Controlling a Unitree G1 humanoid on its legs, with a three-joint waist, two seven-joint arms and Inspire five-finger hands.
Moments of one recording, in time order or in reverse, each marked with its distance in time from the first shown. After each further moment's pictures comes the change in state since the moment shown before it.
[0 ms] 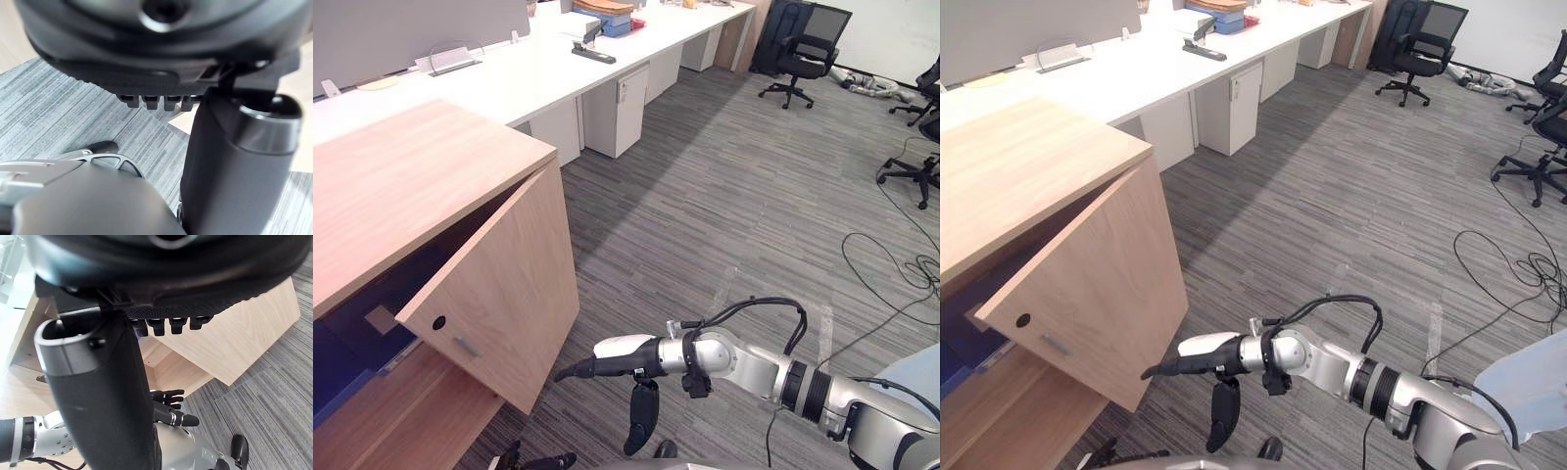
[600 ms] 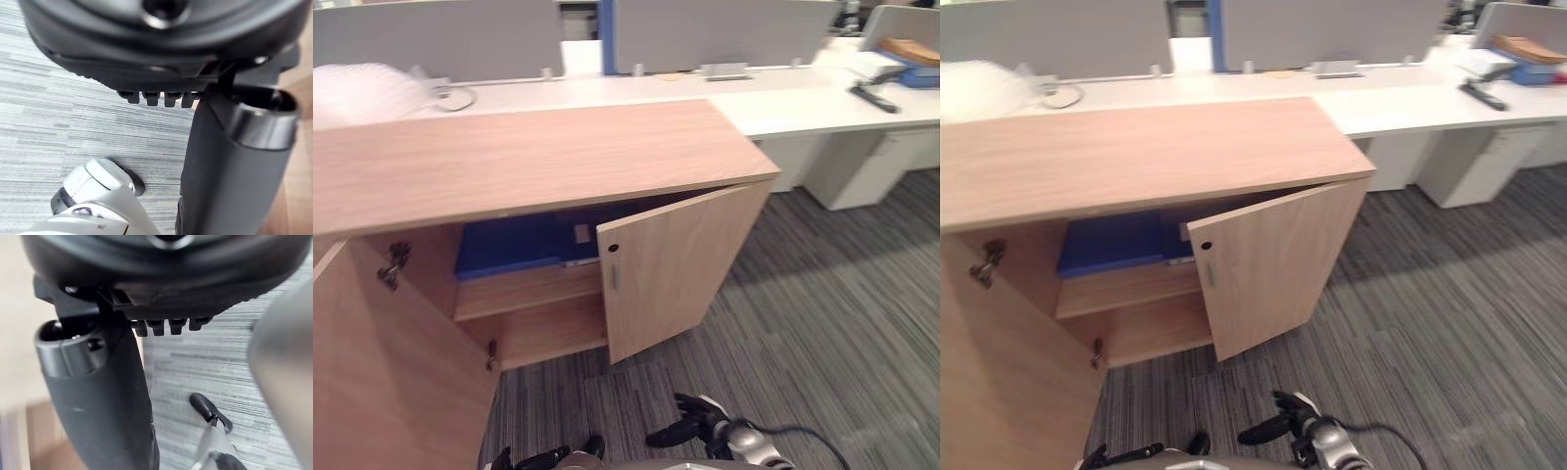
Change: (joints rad) left arm -0.044 -0.029 0.069 0.036 -0.023 0.042 0.053; right arm 0.421 0.469 -1.115 1.076 0.101 0.140 -0.402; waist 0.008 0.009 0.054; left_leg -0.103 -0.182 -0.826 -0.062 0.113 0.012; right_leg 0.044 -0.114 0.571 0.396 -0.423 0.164
